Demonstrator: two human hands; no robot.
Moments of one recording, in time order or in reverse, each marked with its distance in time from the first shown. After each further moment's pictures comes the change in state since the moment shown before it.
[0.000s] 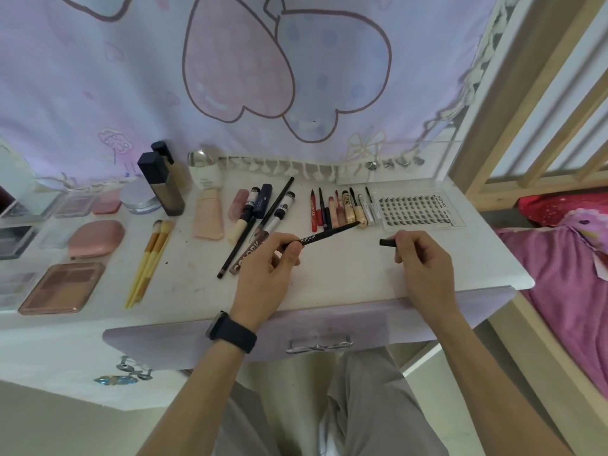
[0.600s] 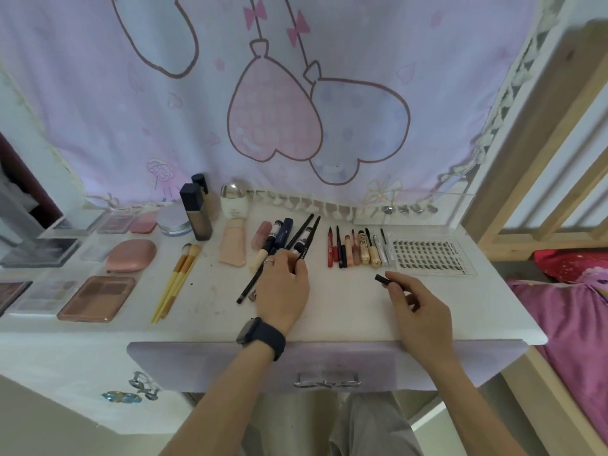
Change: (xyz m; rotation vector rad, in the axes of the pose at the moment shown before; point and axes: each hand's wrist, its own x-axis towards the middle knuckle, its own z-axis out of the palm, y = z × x) left_hand 0.025 0.011 0.010 0.209 0.224 -0.224; right_hand -0.008 -0.002 0.011 -0.177 -0.060 -0.074
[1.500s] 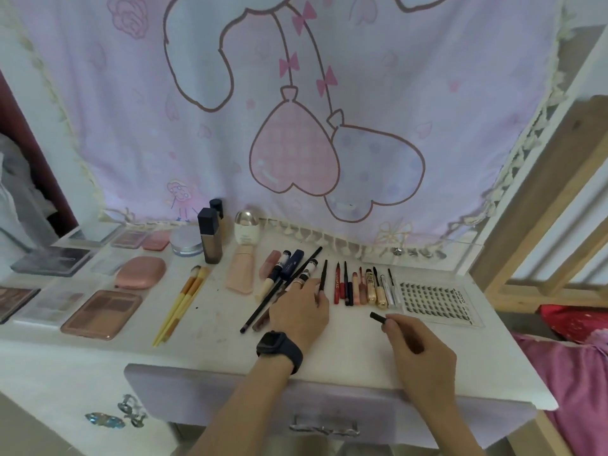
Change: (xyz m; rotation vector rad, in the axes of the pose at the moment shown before) left_hand 0.028 0.000 0.026 0.401 -0.083 0.127; right_hand 0.007 -0.005 0.007 0.031 0.003 -0.034
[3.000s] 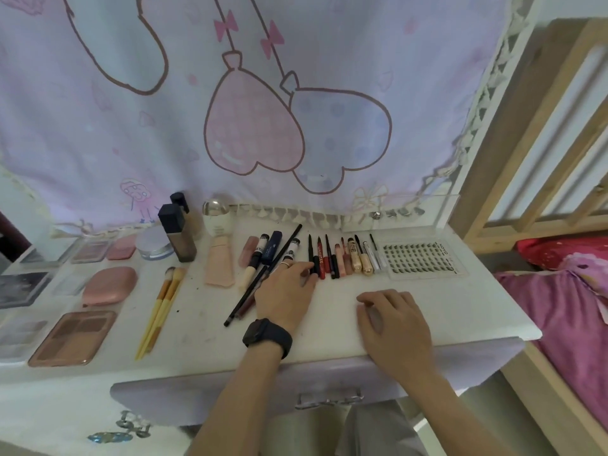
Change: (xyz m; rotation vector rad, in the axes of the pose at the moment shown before) left_hand 0.010 -0.013 0.009 -0.049 -0.028 0.096; right_hand -0.010 0.020 0.025 -0.556 0.055 -0.330
